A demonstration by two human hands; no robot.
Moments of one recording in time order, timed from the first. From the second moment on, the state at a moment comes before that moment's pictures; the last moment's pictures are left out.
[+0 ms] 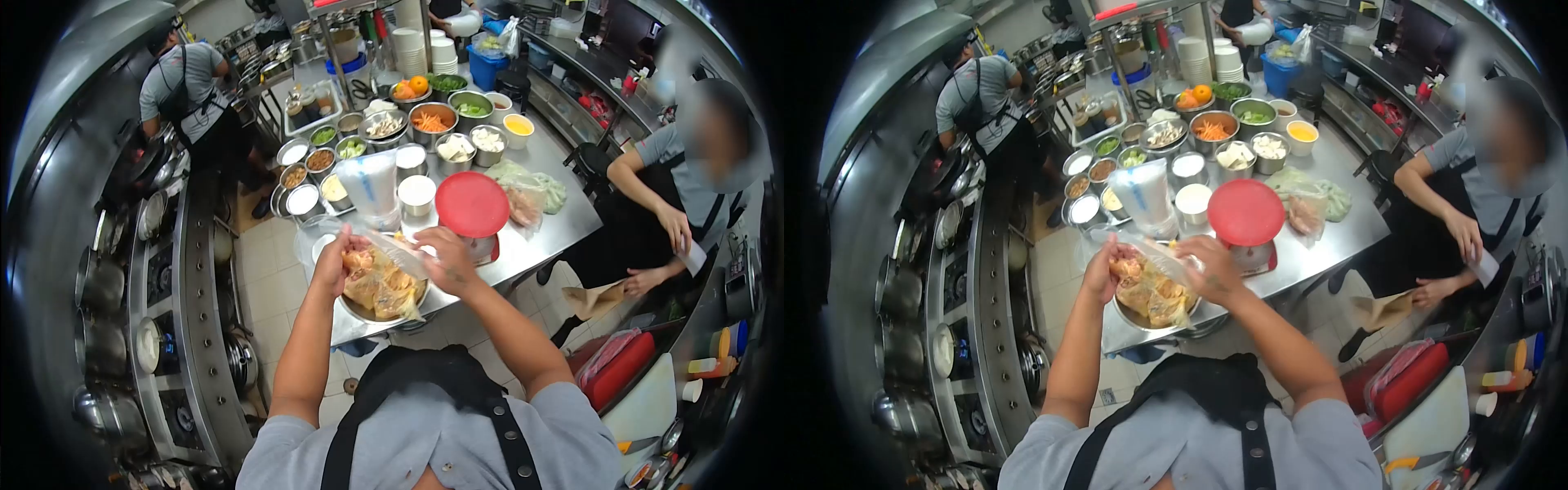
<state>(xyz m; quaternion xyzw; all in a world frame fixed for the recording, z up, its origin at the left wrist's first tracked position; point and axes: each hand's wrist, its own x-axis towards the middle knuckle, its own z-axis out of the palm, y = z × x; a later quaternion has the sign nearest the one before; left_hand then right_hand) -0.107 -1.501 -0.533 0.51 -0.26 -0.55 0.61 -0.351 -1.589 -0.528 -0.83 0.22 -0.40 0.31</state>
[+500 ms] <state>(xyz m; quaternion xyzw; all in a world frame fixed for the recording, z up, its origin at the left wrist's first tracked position) -0.120 -1.464 -0.534 0.45 -0.11 -0.58 0.67 -0.328 -1.594 -0.541 -0.89 0.08 -0.41 0.17</state>
